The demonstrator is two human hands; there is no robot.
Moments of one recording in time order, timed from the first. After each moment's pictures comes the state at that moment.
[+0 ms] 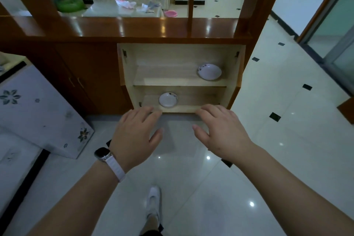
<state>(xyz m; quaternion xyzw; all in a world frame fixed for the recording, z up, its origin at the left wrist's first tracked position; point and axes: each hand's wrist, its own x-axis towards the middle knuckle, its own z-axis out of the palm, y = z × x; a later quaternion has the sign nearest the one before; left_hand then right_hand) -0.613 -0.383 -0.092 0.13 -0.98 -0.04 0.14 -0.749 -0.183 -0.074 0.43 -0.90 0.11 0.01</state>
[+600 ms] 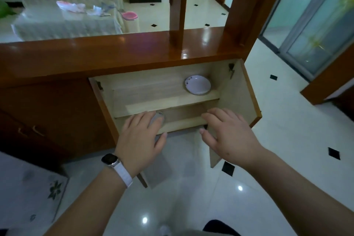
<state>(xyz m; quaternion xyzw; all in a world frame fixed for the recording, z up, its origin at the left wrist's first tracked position) -0.795 -0.609 -0.105 0.00 -0.99 -0.07 0.14 -0.874 -0.370 -0.068 0.32 -0.95 0.07 0.03</state>
